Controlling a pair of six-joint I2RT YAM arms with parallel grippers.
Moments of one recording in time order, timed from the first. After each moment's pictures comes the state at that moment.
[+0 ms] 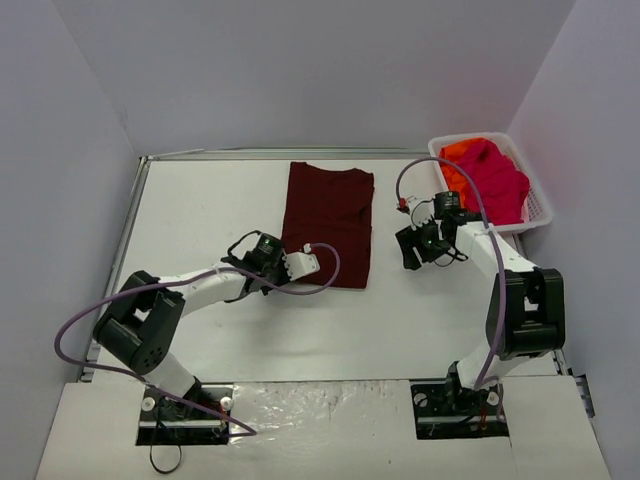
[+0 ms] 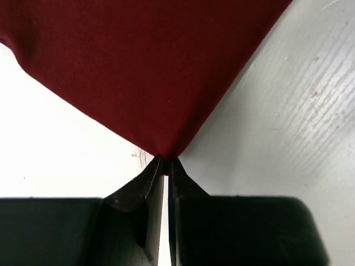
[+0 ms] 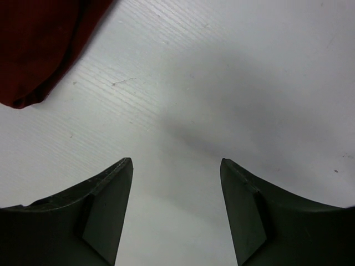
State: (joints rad) left arm -0.62 1.58 0.82 -0.16 0.01 0.66; right arm 0.08 1.59 1.03 -0.58 -0.28 -0.42
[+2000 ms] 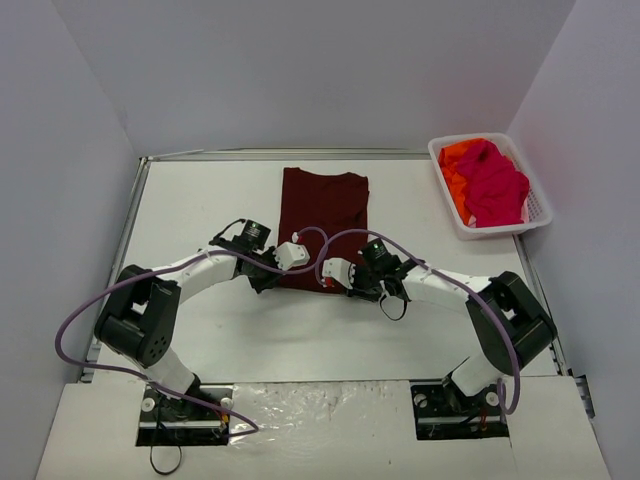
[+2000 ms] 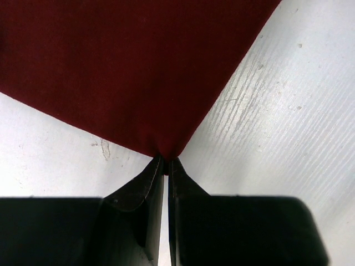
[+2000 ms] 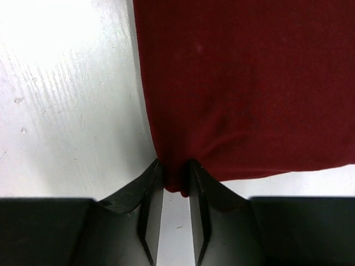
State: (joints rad) left arm -0.47 1.61 0.95 -0.44 0.33 0.63; right arm 0.62 1.55 0.73 -0.17 -0.23 -0.79
